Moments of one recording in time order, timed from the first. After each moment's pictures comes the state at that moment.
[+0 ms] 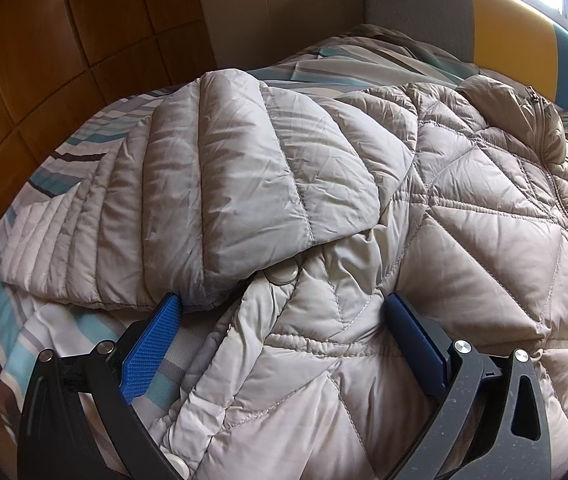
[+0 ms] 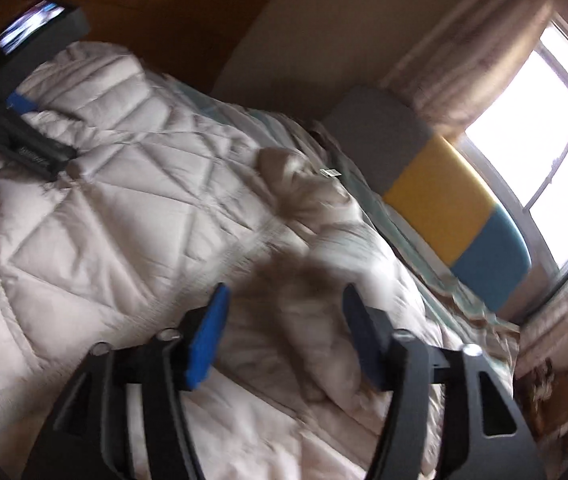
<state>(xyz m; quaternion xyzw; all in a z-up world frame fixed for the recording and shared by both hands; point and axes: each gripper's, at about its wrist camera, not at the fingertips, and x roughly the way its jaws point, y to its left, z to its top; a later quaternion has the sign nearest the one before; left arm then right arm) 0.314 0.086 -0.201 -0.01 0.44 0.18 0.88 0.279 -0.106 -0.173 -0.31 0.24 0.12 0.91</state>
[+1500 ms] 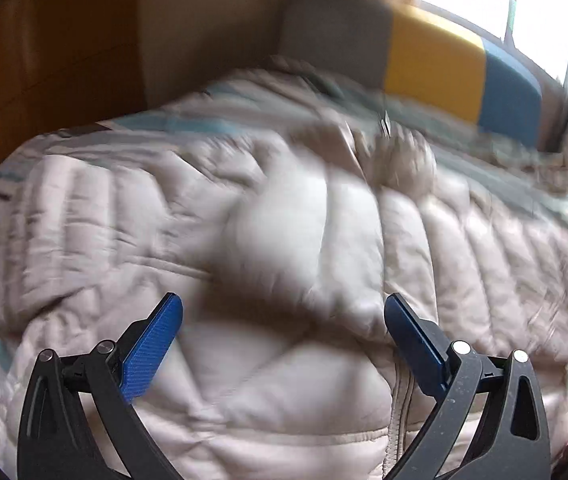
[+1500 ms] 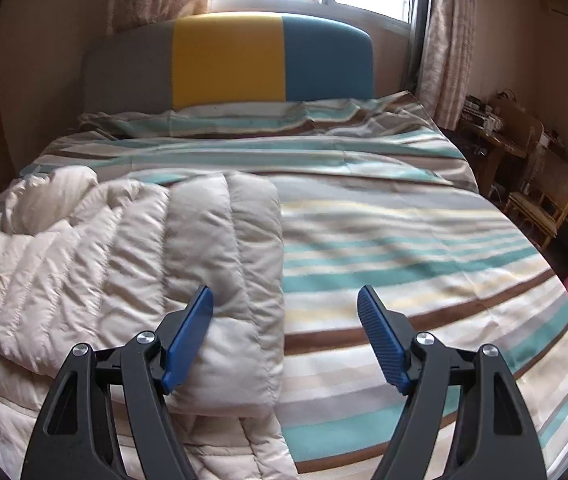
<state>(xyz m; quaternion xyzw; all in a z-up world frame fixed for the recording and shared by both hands) 0.342 -0.025 -0.155 -0.07 0.37 0.06 0.92 0.315 -0.296 -0.157 0.04 0.32 -0.13 0.94</state>
